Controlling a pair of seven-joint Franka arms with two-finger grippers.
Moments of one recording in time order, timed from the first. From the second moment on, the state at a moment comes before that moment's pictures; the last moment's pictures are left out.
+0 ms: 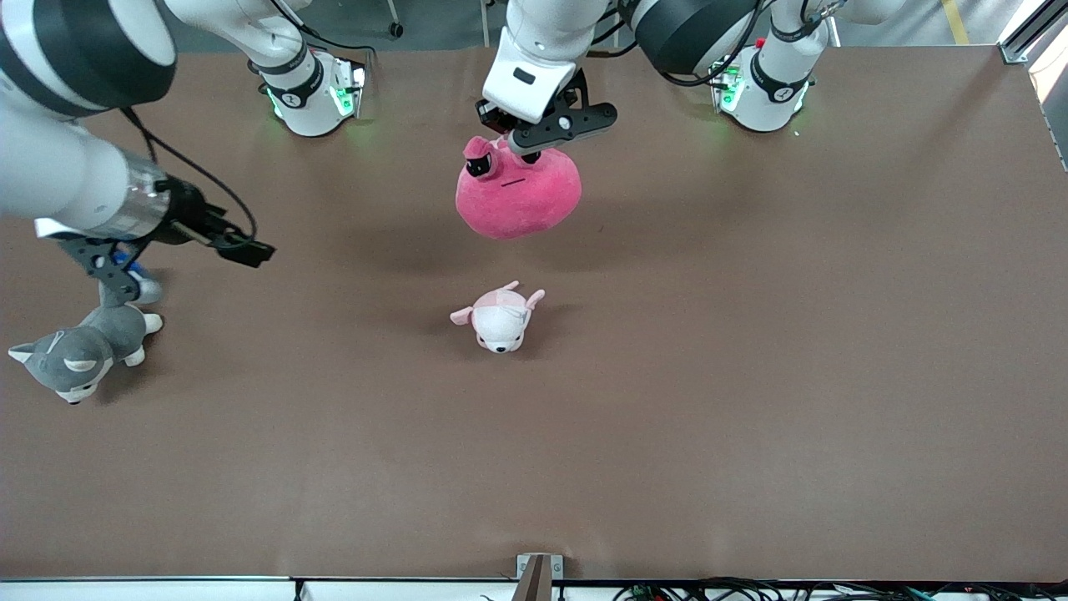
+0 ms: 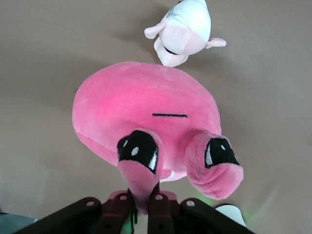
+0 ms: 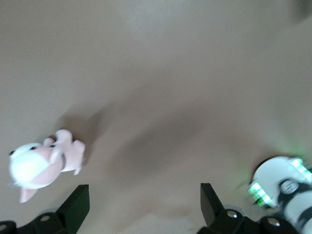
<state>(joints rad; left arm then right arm) -0.48 0.36 -0.52 -1.26 -0.06 1.65 -1.32 0.26 0.16 -0.06 -1.47 0.20 1.43 0.91</state>
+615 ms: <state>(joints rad) -0.53 0.36 -0.46 -1.25 -0.06 1.66 -1.32 0.56 0.16 -0.05 -1.50 0.31 1.61 1.42</state>
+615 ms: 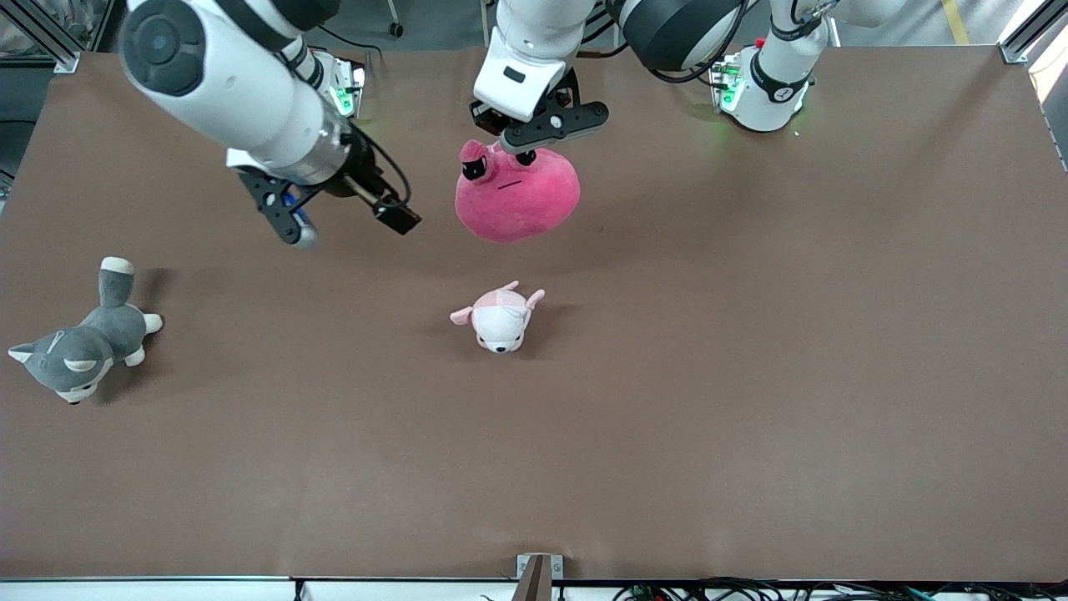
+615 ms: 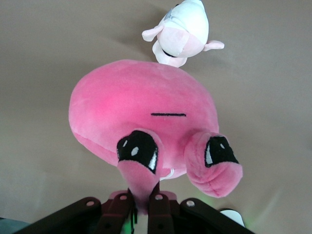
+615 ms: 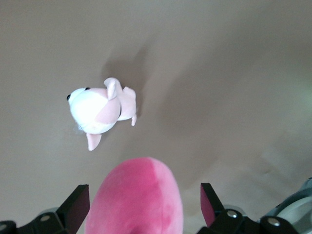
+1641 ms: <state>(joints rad) -0.53 0.36 -0.46 -1.24 -0.06 1.66 -1.32 0.67 0.12 -0.05 -1.57 0.39 1.72 1.52</state>
